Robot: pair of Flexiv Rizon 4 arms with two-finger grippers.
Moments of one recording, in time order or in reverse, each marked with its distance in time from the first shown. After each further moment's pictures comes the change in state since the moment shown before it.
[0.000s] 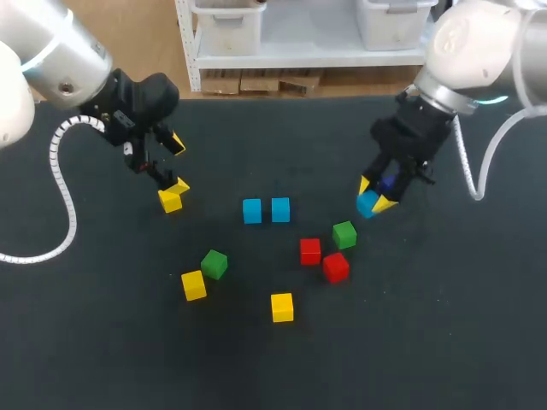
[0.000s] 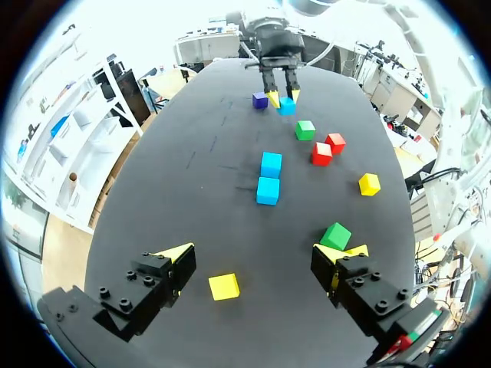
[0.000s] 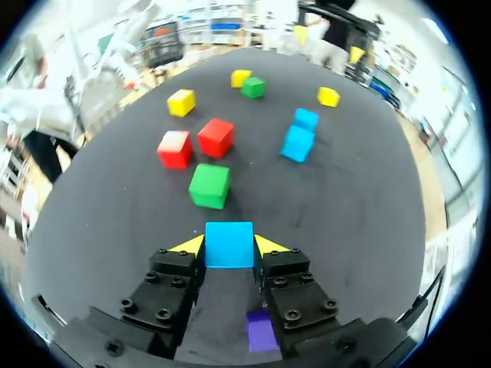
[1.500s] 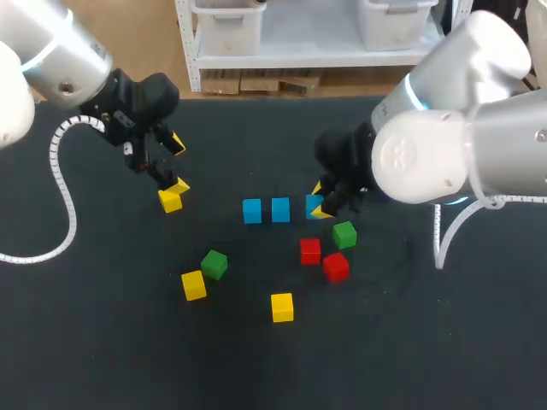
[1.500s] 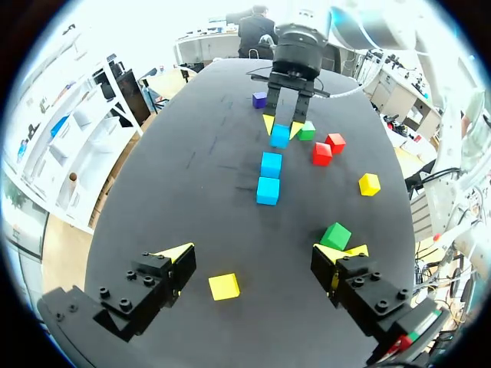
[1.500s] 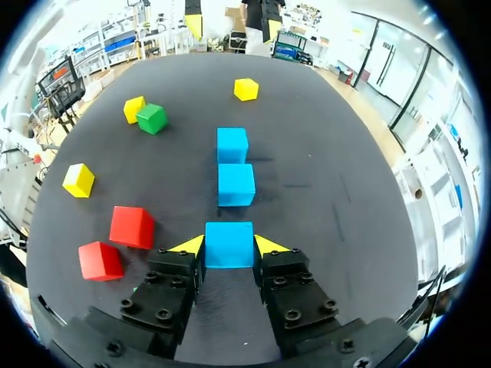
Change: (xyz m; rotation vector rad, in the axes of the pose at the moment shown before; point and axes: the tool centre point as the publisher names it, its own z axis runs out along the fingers) left arm 0.000 0.000 0.000 0.000 0.000 0.000; right arm -0.057 -0.042 0.057 0.347 0.020 0.384
